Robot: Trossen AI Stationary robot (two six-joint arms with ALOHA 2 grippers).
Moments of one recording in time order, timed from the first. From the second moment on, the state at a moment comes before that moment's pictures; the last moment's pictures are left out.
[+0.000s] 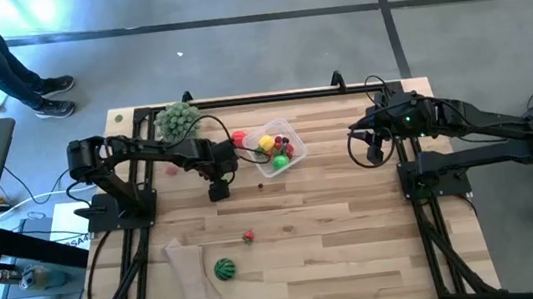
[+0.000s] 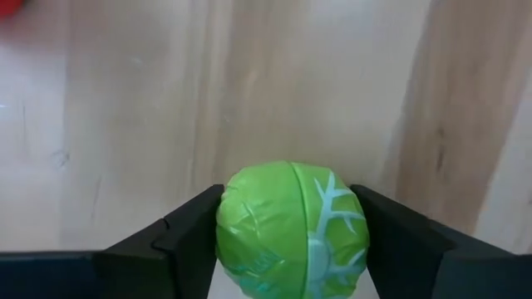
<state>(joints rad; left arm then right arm) 0.39 1.62 0.82 -0.58 -0.03 0.10 -0.22 0.75 0.90 -0.74 0.12 -0.03</state>
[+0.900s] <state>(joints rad) 0.39 1.43 1.04 -0.64 0.11 0.10 -0.22 0.75 0.90 -0.74 0.12 -0.03</state>
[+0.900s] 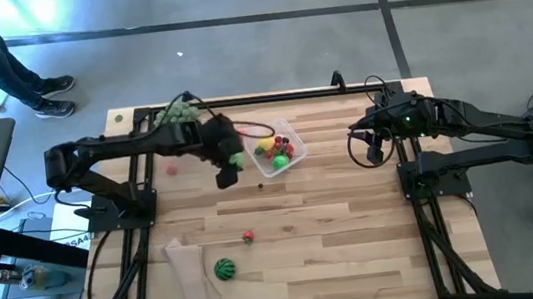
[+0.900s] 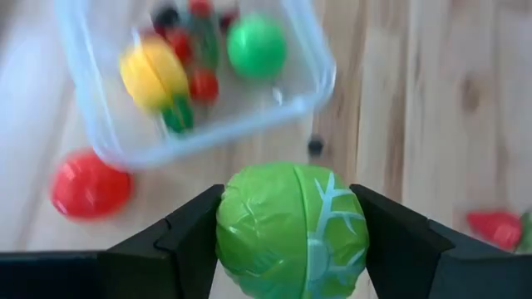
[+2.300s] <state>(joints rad) 0.51 2.01 1.52 -0.47 0.11 0.18 -0.22 0.75 0.90 -0.74 0.12 -0.03</state>
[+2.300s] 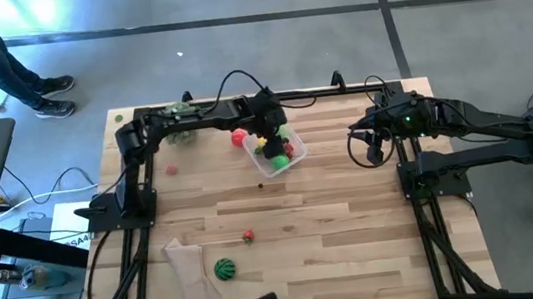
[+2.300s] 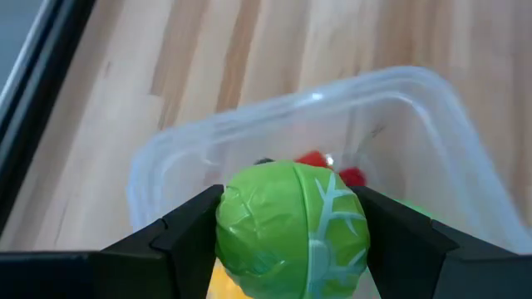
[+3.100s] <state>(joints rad) 0.54 2.10 1.52 -0.40 0.14 0.16 -0.22 0.75 0.90 -0.74 0.12 -0.03</state>
